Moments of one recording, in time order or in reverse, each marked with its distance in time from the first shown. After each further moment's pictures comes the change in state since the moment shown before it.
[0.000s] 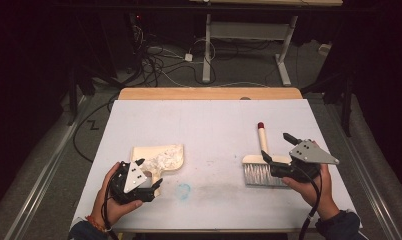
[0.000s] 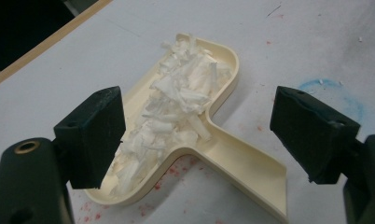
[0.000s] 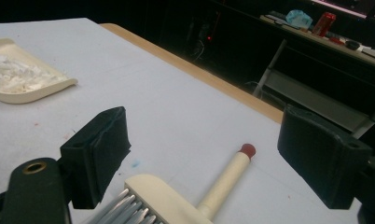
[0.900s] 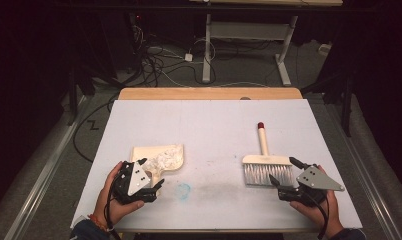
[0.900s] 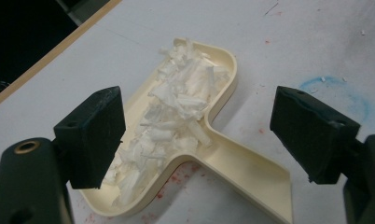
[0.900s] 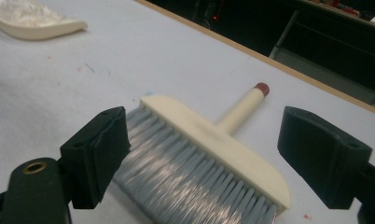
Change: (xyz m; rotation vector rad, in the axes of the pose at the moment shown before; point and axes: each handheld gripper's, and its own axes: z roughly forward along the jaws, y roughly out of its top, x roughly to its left) left arm -0.005 0.001 0.004 -0.011 0.020 0.059; right arm 0.010 -0.068 -0.023 0.051 0.020 0.008
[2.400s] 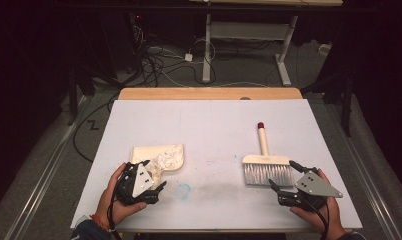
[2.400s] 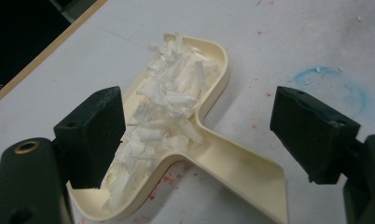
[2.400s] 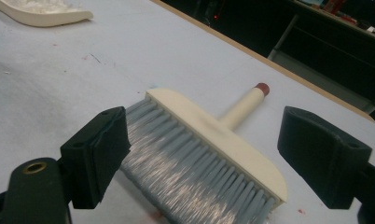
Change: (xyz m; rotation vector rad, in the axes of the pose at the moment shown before) left arm -0.006 0.001 0.006 0.028 -0.012 0.038; right arm 0.009 -0.001 -0.007 0.014 -0.011 -0.060
